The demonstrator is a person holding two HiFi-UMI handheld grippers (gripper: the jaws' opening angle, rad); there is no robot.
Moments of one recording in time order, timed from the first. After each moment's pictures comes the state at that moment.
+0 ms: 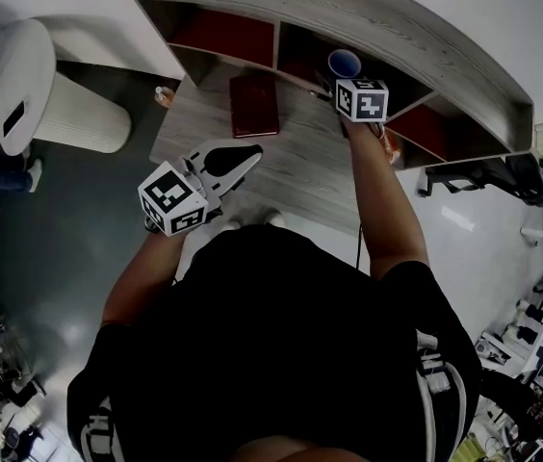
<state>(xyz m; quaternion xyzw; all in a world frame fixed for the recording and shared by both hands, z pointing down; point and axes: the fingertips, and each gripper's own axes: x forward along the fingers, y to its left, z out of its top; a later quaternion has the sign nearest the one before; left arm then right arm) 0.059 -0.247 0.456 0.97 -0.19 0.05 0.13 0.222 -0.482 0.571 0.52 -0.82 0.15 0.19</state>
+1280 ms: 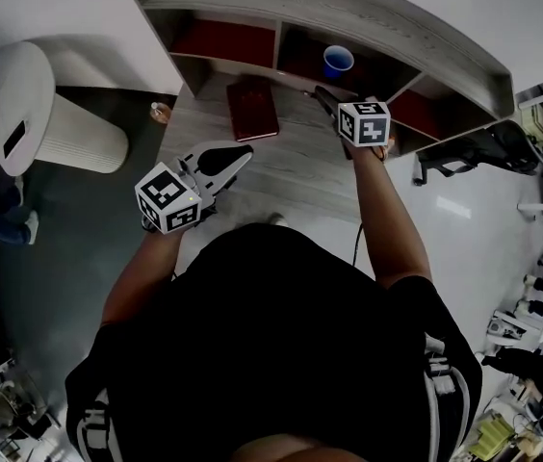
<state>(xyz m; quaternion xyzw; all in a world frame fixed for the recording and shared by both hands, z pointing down) 0.012 -0.224 0.446 0.98 -0.16 0.04 0.13 0.215 -0.393 0.541 0.56 -0.79 0.14 0.20</state>
